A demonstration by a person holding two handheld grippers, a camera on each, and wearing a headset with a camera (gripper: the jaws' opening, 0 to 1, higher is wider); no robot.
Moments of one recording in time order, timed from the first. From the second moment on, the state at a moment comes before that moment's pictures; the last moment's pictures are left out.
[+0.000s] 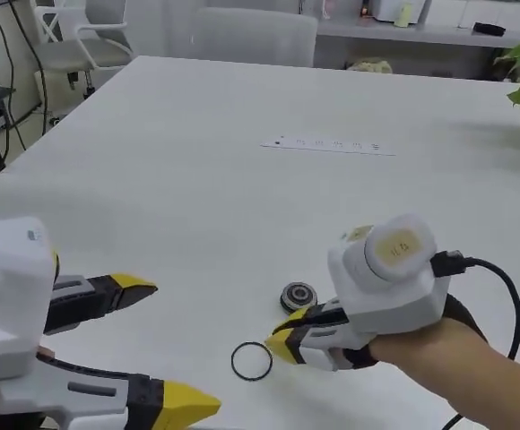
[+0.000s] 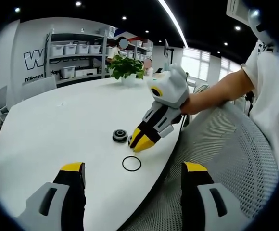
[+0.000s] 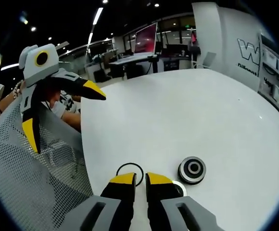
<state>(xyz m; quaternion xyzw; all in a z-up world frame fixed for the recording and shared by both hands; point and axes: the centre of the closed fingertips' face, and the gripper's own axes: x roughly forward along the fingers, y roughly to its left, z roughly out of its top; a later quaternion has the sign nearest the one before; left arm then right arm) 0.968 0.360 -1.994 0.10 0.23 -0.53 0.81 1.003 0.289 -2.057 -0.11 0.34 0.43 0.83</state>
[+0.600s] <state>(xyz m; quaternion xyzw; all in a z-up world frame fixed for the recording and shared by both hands) 0.967 0.361 -1.999 0.12 0.24 -0.53 0.81 1.030 0.270 -2.012 -0.09 0.28 0.41 0.87</state>
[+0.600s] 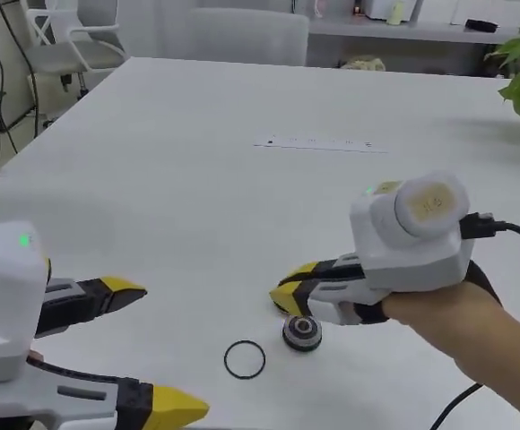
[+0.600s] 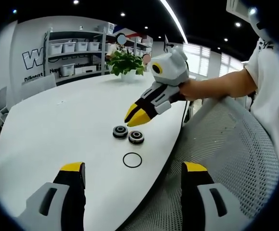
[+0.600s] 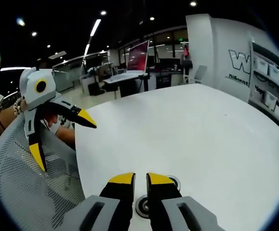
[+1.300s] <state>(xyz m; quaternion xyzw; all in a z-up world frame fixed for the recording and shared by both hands) 0.965 0.362 -2.002 0.13 0.24 -0.53 0.80 1.045 0.240 -1.966 -0.05 0.21 0.38 0.90</state>
